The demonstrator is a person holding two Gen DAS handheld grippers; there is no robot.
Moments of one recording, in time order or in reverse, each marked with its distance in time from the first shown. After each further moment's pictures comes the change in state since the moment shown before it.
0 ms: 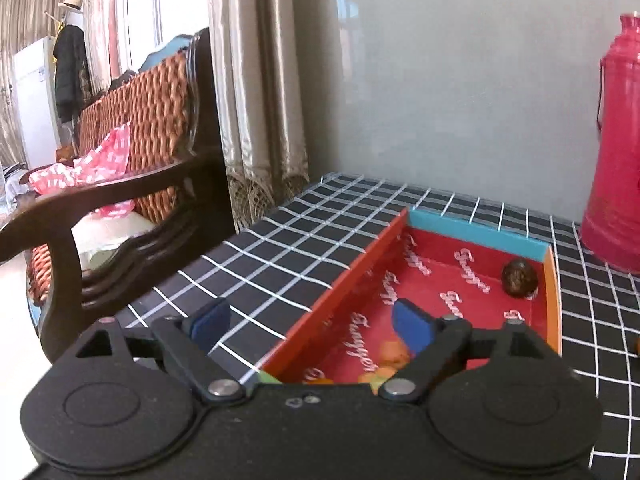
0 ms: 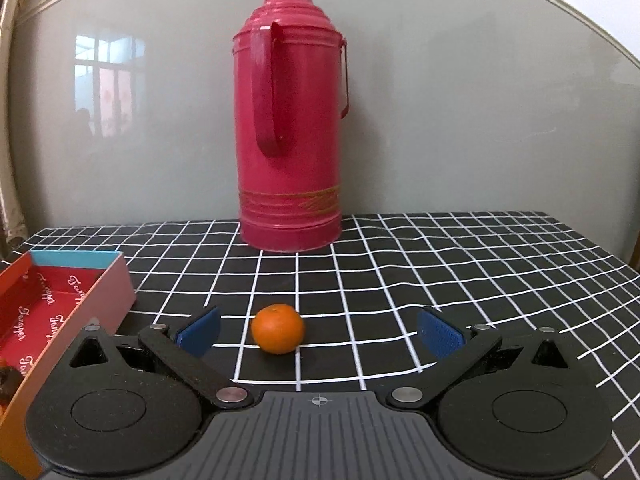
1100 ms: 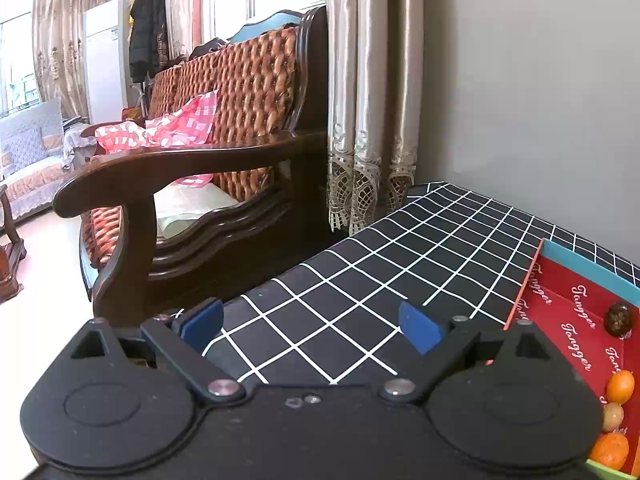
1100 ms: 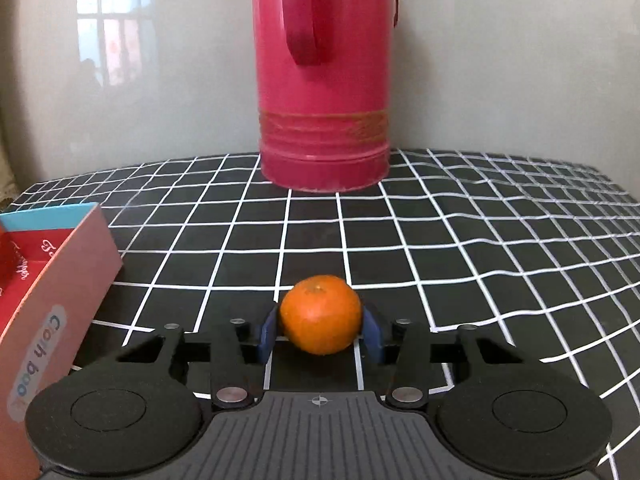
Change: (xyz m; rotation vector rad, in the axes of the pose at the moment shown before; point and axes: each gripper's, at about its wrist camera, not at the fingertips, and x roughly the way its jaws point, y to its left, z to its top) left arm 0.019 0.106 0.005 -0.167 0.041 0.159; right arm 0.094 0.027 -0.006 0.004 0.205 0.047
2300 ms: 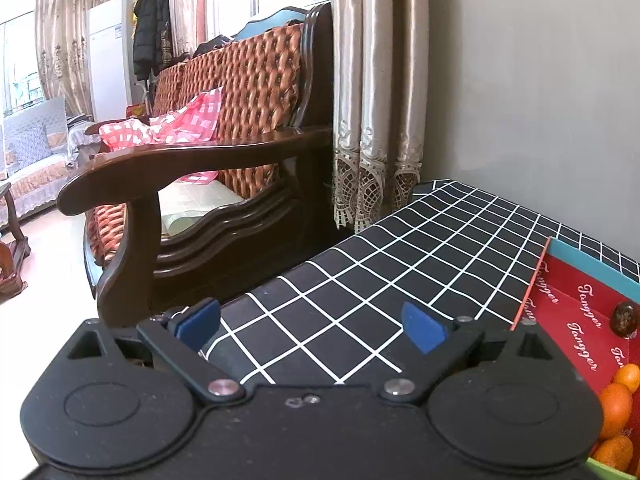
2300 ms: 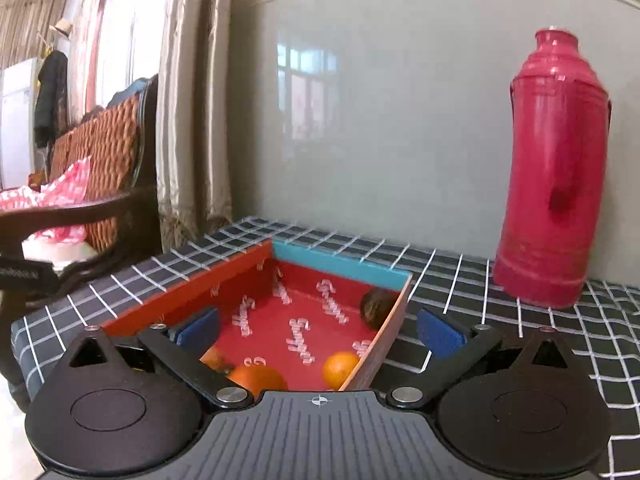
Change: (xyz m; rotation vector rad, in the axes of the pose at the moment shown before) left arm 0.001 0.000 0.000 0.000 0.014 0.010; right arm -0.109 0.104 -0.031 -0.292 -0.271 0.480
